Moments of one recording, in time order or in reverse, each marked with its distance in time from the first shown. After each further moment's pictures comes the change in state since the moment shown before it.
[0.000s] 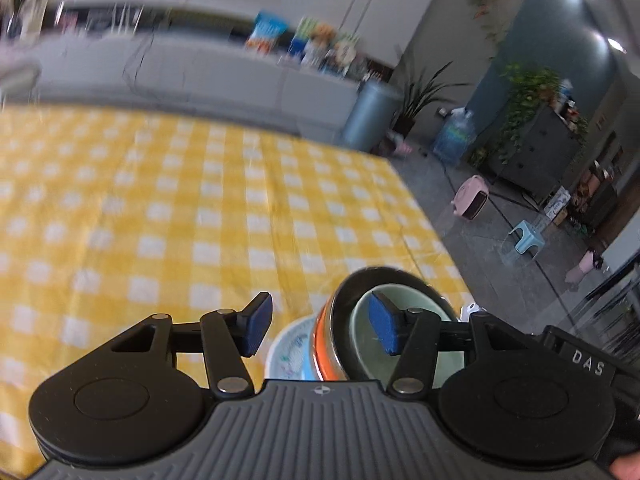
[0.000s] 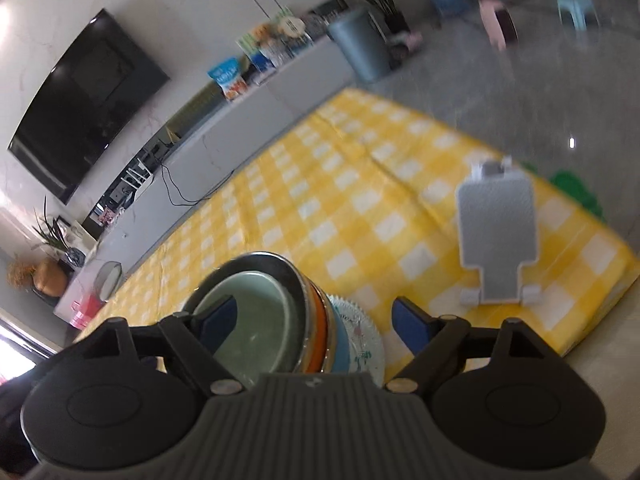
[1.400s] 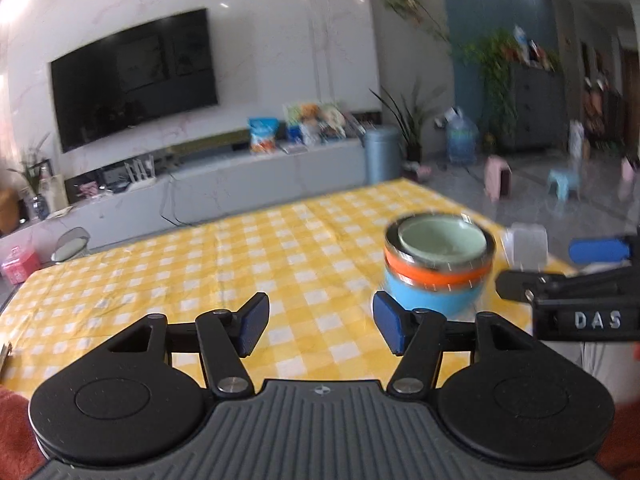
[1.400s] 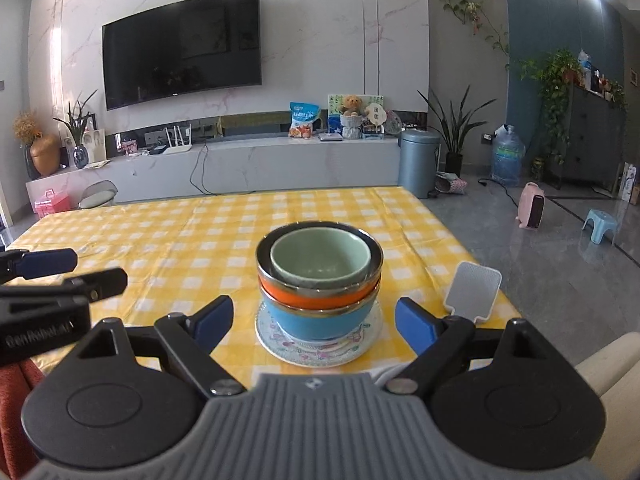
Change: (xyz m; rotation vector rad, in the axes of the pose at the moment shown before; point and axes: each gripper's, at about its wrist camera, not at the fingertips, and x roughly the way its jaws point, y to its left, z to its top) left arm -0.100 -0.011 -0.098 0.423 -0.198 0.196; right arm -0.101 0.073 -0.127 -0.573 -0.233 -0.097
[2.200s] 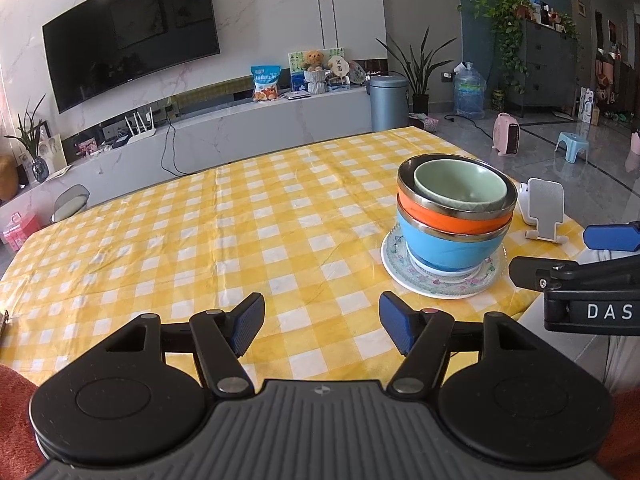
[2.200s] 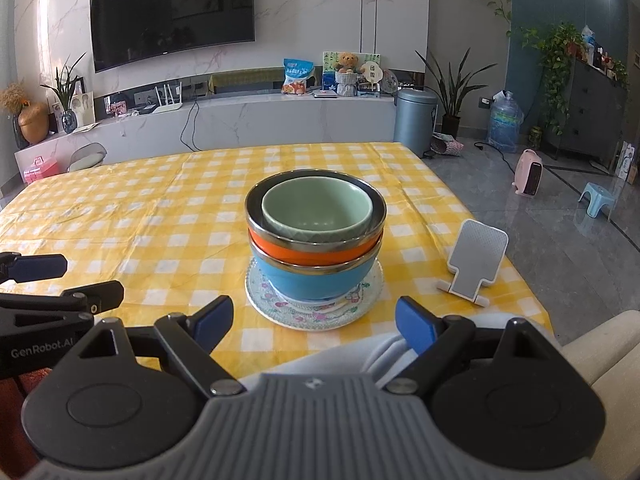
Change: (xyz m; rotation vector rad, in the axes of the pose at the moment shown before) left arm 0.013 0.008 -0.010 -0.022 0.145 0.019; right arm 0.024 0.005 -0.008 -0.009 0.127 -0.022
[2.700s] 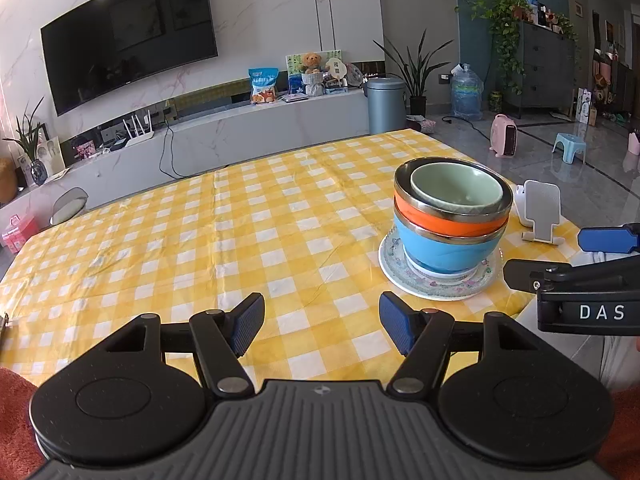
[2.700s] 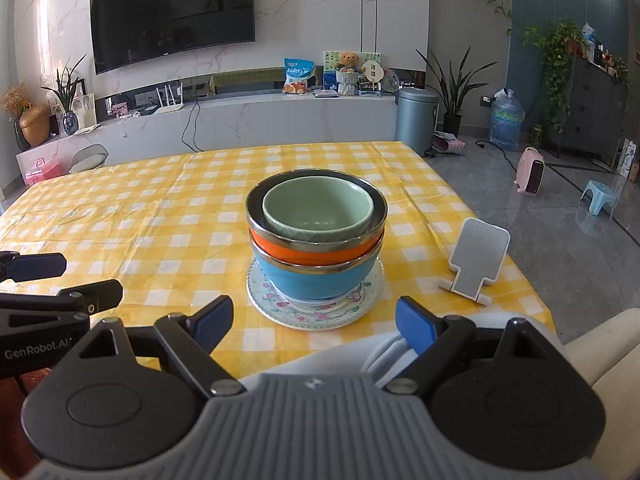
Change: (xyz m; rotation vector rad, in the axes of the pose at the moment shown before) left arm -0.002 -0.001 0.001 0.003 -0.006 -0.005; right arm 0.002 -0.001 -0.001 0.004 0.000 0.005
